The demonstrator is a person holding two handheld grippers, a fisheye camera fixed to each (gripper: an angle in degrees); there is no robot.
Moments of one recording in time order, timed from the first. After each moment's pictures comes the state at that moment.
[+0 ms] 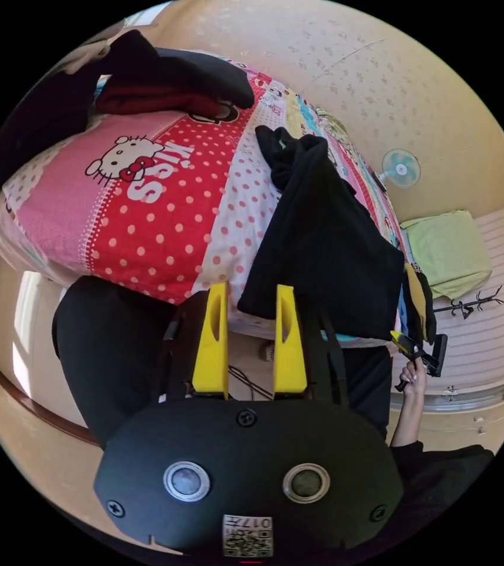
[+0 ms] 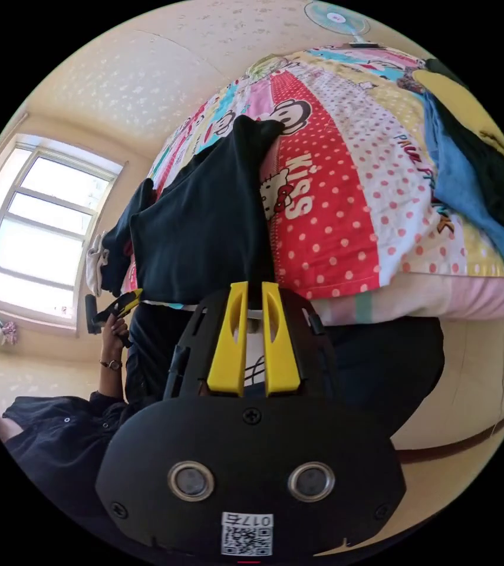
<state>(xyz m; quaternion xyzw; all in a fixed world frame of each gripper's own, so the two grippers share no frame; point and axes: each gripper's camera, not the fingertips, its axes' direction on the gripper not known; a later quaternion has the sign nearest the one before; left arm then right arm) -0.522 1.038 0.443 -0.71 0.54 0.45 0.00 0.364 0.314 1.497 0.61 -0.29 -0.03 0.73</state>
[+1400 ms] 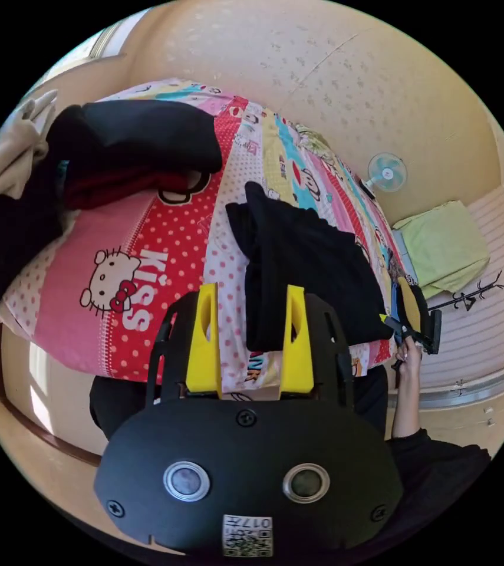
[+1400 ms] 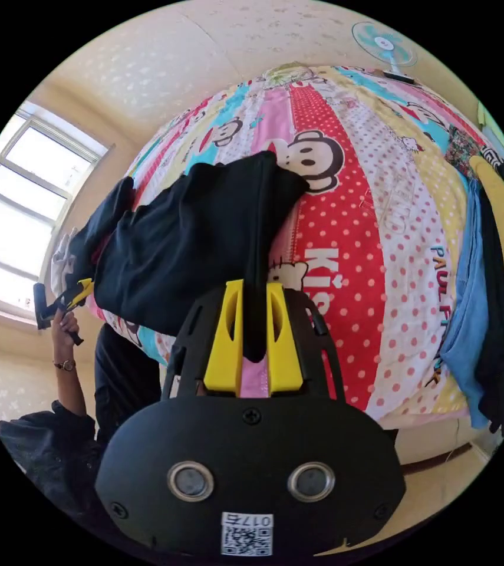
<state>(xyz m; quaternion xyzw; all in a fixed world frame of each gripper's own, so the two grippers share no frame) -0.485 1.072 0.364 -0.68 0.58 0.44 0.00 0.306 0.289 1.338 0.63 -0.19 -0.02 0.76</state>
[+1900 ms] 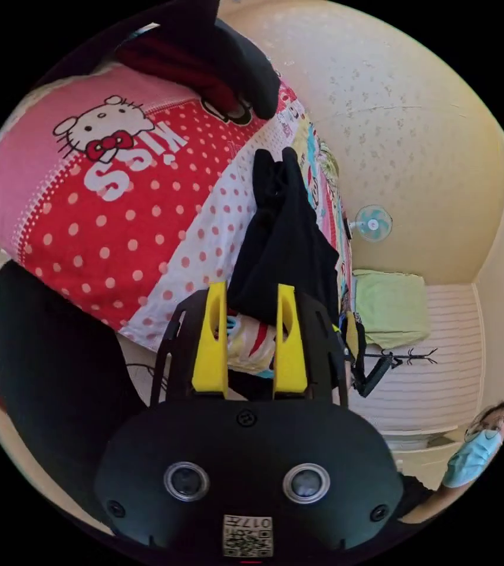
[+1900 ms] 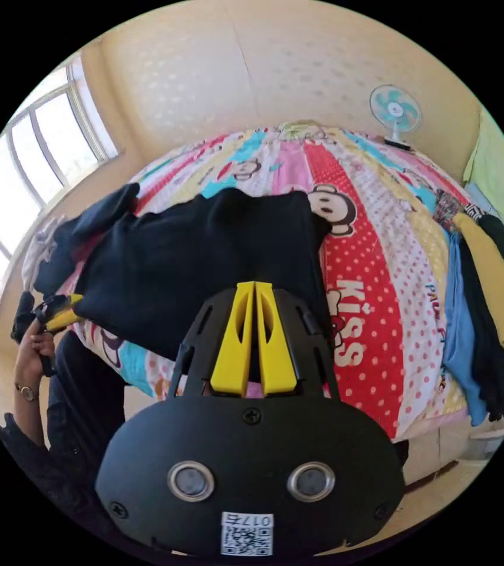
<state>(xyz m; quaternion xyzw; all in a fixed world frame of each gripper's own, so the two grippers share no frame) -0.576 1.130 0.357 -0.85 0.43 0.31 0.00 0.211 0.302 1.358 0.73 -0.08 0.01 0.68</state>
